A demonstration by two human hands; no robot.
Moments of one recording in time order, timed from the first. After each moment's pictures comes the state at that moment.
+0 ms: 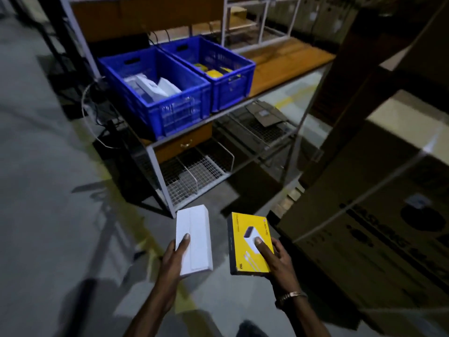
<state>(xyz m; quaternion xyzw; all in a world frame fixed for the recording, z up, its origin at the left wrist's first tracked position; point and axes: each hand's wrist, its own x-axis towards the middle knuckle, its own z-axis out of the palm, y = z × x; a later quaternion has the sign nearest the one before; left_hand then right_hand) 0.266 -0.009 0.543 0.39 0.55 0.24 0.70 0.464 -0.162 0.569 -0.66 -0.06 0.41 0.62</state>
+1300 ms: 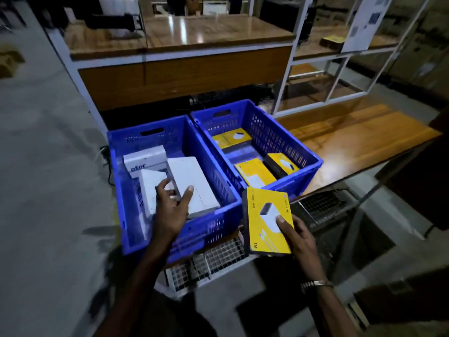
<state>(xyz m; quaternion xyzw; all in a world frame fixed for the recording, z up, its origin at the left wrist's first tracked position) 0.580 0.557 0.640 0.54 0.59 0.41 0.44 0.825 0.391 0.630 -0.61 -0.21 0.42 0.64</state>
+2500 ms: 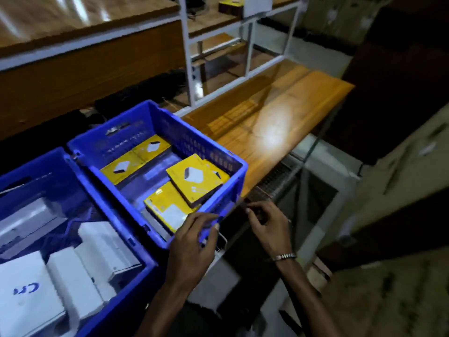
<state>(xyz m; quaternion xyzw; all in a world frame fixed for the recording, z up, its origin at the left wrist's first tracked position) 0.821 0.551 0.616 0.82 0.32 0.32 0.34 1.012 0.454 0.574 -0.81 -0.36 0.06 0.46</state>
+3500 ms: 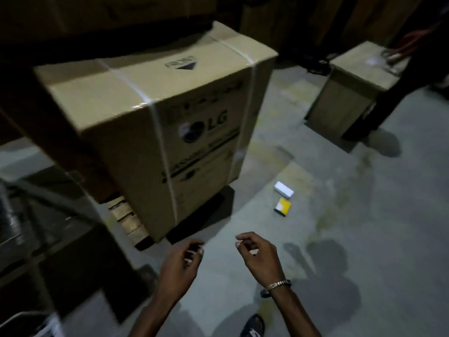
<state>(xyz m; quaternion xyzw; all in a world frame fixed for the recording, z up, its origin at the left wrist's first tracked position) 0.642 0.062 0.528 0.83 -0.23 -0.24 0.45 0.511 -0.127 0.543 -0.79 0.36 -0.14 0.48</state>
